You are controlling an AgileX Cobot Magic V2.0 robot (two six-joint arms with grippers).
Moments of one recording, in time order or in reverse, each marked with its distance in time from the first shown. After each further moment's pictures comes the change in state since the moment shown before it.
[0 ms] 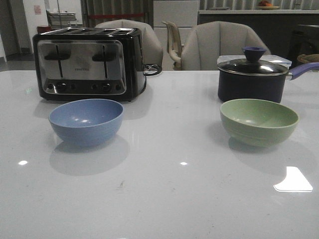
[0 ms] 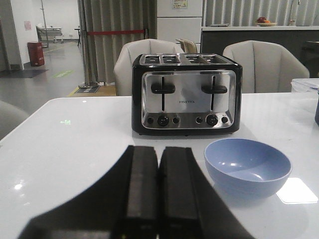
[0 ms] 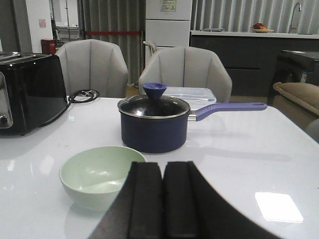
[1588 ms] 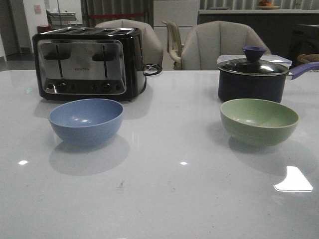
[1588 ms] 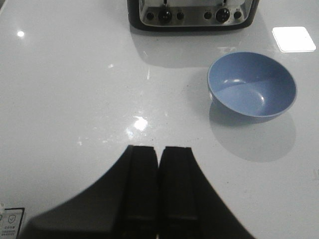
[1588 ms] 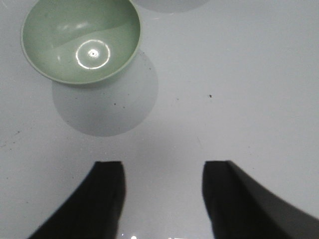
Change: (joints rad) left arm 0.000 0.678 -0.675 0.000 0.637 0.000; right arm 0.000 0.971 -0.744 0.000 0.683 0.000
